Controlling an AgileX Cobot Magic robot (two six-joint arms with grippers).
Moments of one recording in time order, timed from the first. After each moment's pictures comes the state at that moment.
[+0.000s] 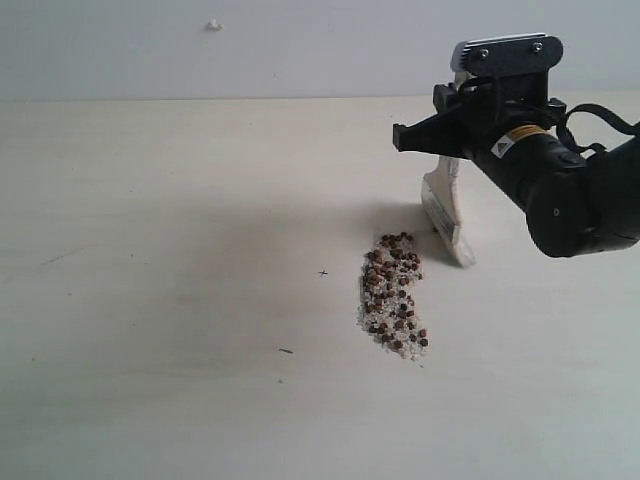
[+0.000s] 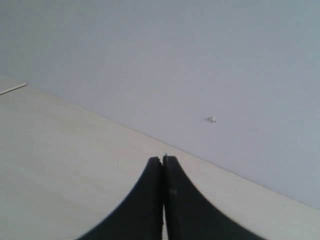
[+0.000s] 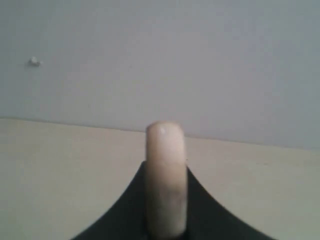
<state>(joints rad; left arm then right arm) -0.04 0.01 0.00 0.78 0.11 -1.23 0.39 1.89 -0.75 0.19 -0.88 -0.07</state>
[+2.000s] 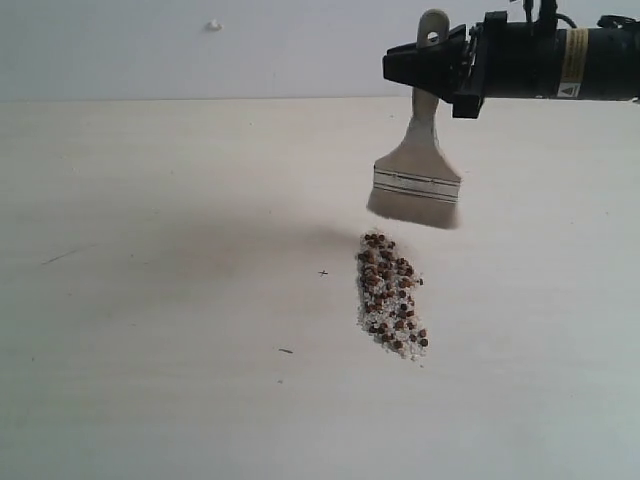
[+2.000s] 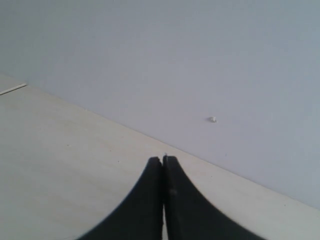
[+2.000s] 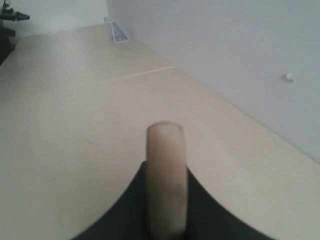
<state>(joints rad) -0.04 0.01 0.00 0.78 0.11 -1.23 0.01 2.02 -1.25 -1.47 -1.20 0.98</state>
